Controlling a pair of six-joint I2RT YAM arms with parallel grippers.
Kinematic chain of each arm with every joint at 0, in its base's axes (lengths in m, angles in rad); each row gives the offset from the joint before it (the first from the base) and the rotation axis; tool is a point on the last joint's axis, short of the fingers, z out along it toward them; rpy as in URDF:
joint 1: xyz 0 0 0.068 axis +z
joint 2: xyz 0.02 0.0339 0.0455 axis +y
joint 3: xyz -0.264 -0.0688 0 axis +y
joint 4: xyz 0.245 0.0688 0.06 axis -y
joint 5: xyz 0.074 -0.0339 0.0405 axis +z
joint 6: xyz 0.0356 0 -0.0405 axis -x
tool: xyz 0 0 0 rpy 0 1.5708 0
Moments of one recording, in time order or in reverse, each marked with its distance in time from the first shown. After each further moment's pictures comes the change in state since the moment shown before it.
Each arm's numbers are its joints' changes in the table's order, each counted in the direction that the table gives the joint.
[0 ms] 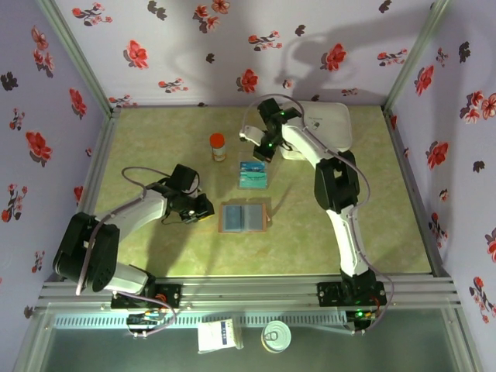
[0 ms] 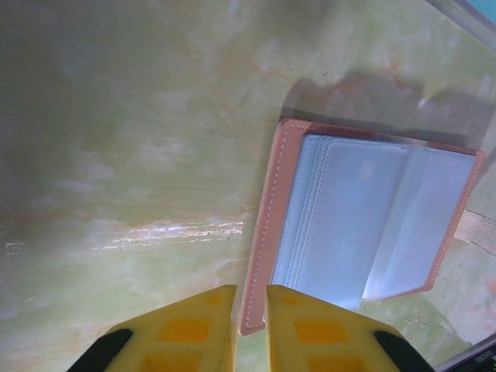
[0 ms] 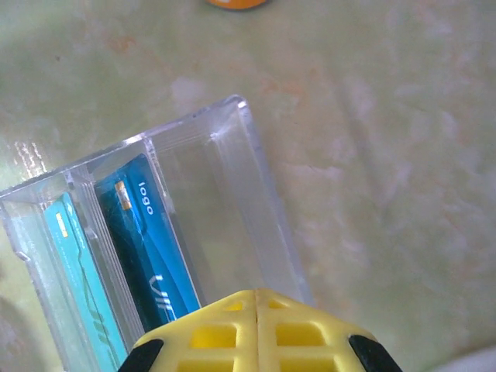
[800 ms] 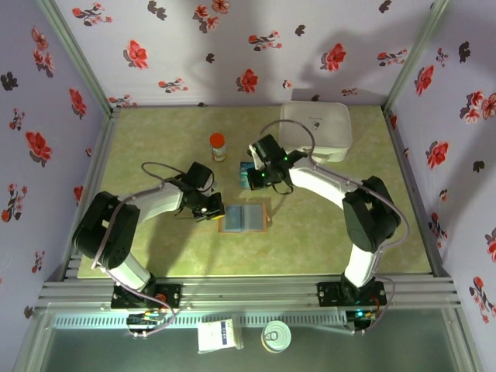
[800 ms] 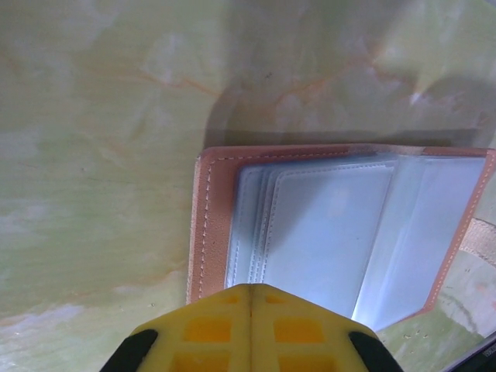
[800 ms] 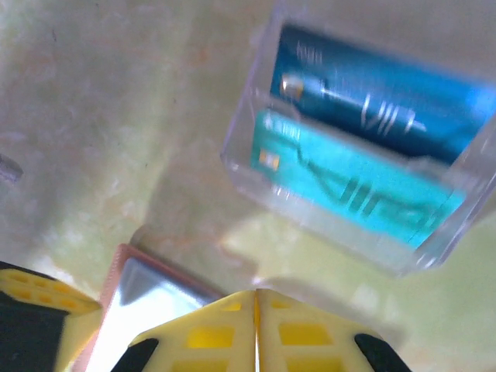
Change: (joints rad) left arm -0.079 0.184 -0.086 0.069 -0.031 0.000; right arm 0.205 -0.538 0.824 0.499 -0.110 -1.075
